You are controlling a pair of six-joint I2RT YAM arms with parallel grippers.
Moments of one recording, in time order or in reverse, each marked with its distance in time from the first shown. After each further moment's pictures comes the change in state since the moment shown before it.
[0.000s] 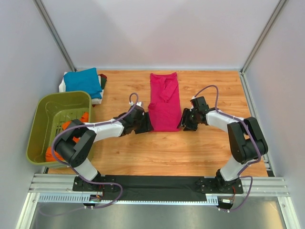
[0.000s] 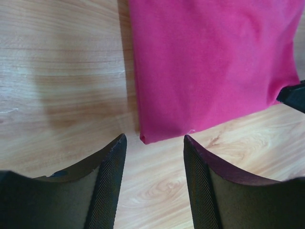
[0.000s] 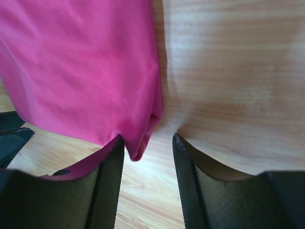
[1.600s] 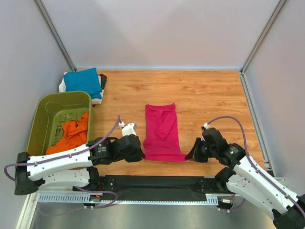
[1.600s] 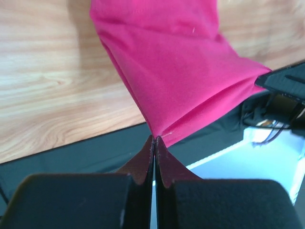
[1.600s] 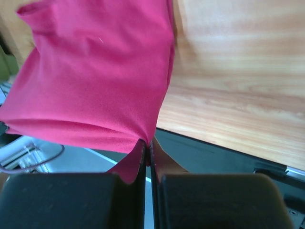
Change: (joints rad) left arm -0.588 -0.656 -0.031 -0.705 -0.302 -0.435; right arm 0.325 -1.023 -0.430 -0.459 0.050 0.373
